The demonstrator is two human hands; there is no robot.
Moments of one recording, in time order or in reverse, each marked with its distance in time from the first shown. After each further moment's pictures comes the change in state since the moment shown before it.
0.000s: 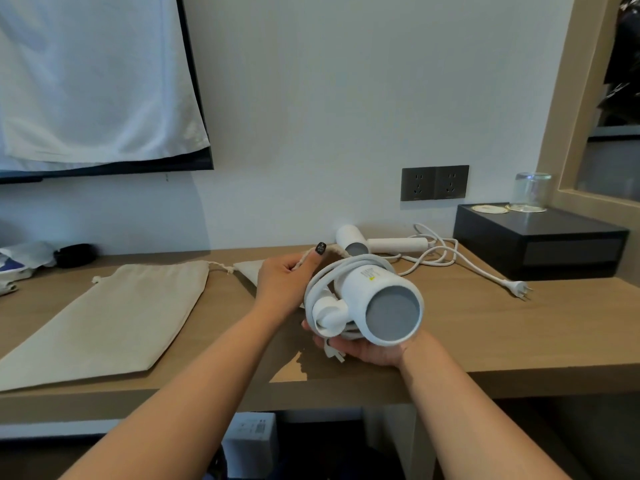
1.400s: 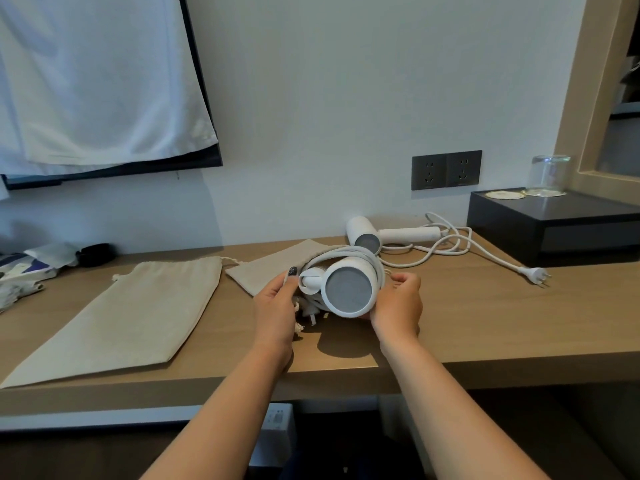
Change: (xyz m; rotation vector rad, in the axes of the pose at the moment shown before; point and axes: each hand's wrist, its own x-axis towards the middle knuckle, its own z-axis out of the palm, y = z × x) left_hand -0.041 -0.021 -0.007 -0.345 0.217 -0.339; right_hand 0.016 0.024 0.034 -0.835 1.181 -0.866
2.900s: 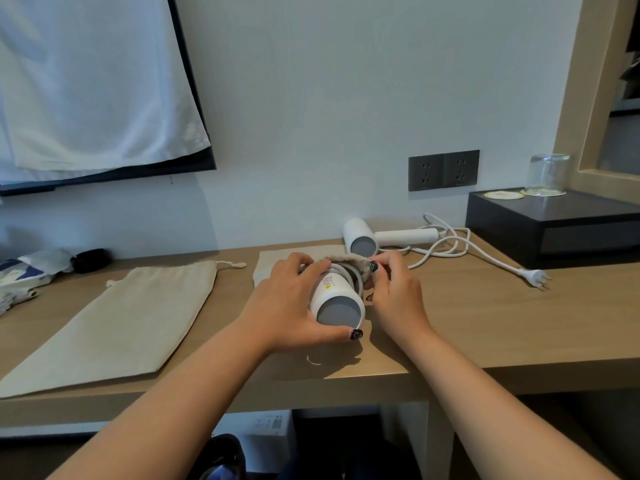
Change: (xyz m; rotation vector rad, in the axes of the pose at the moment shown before) left_hand 0.001 0.044 -0.002 1.341 -0.489 0.645; right_hand 0.030 0.002 -0.019 -0.168 -0.245 -0.671
